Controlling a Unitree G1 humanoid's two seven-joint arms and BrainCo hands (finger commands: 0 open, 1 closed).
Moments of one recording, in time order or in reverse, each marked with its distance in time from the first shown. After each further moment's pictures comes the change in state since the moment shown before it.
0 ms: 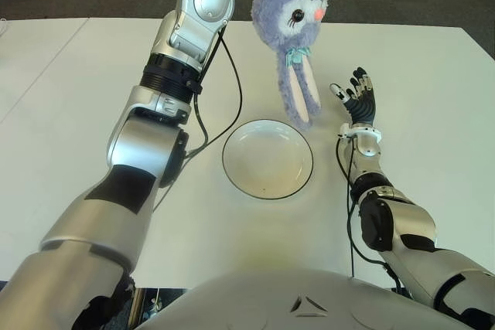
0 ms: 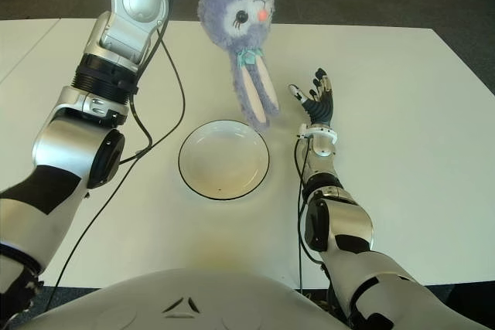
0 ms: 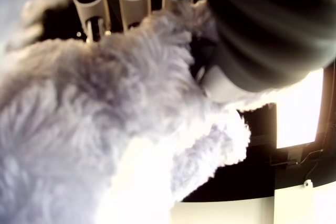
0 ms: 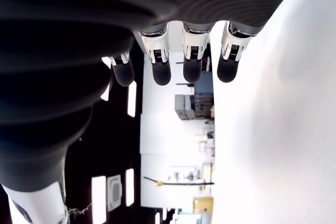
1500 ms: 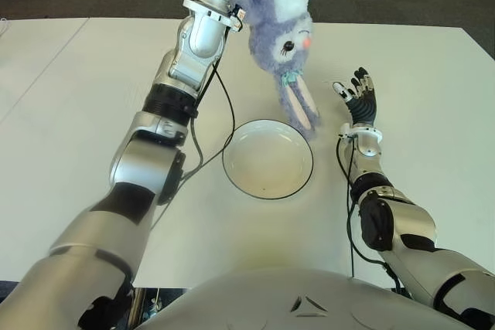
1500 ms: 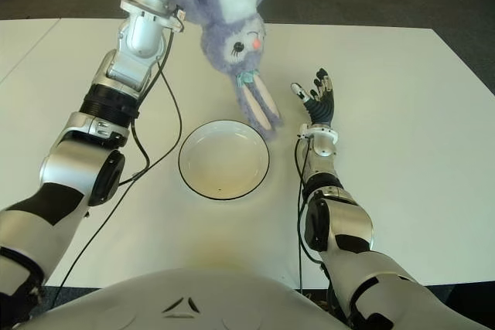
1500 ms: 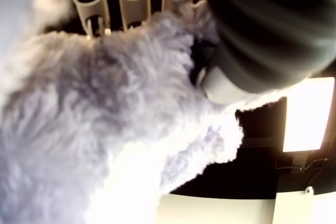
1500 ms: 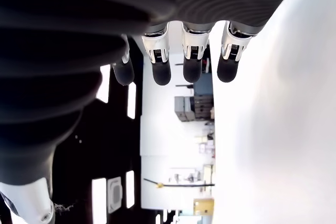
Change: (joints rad) left arm 0.110 0.002 -0.003 0.054 -0.037 -0.083 -0.019; right arm 0.000 0.000 -0.005 -0.002 0.000 0.001 -0.008
